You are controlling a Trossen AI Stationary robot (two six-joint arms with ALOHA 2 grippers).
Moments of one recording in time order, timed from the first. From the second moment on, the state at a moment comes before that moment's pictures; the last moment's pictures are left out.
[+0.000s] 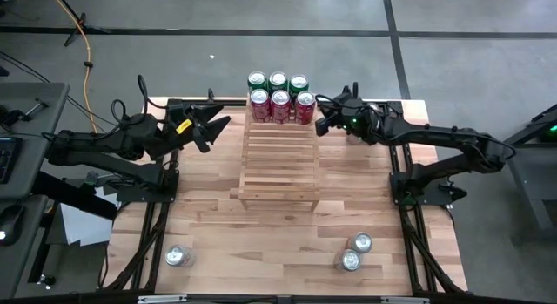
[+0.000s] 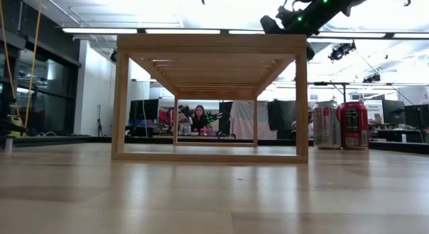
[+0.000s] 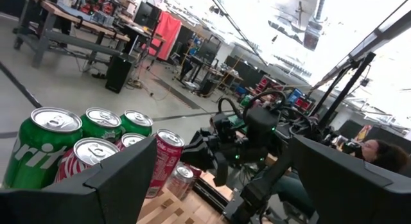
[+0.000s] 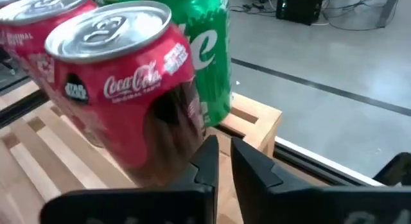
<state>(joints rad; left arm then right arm) -0.07 0.79 0.88 0.05 -0.59 -0.44 -0.34 1.23 0.89 -0.10 0.46 0.36</state>
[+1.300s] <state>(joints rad) -0.07 0.79 0.88 0.03 -0.47 -0.41 -0.35 1.21 0.89 -0.04 0.36 0.33</state>
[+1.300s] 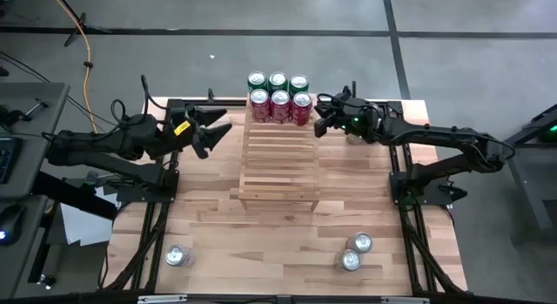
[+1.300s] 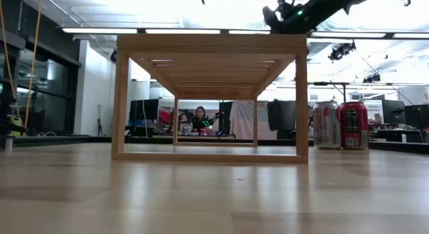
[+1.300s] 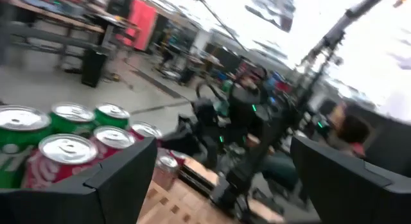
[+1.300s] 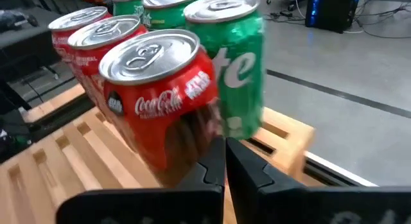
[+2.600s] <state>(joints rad) -0.10 0.81 0.88 -0.18 -0.19 -0.28 -0.23 0.92 0.89 -0.10 -0.04 0.32</state>
